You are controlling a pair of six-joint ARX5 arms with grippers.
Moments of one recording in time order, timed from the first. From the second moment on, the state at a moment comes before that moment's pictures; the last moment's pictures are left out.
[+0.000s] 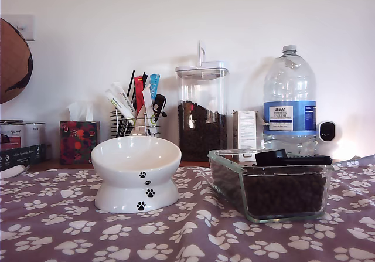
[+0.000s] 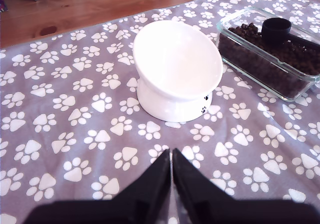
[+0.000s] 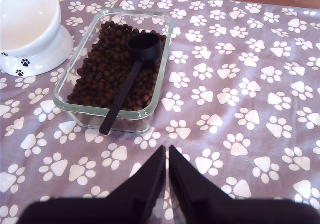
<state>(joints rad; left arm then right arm) -0.33 0.39 0.37 -0.49 0.22 -0.02 0.43 0.36 0.41 -0.63 0.09 0.03</state>
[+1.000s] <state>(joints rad) -0.33 0.39 0.37 -0.21 0.30 -0.11 0.43 0.37 0.41 -0.33 0.01 0.25</state>
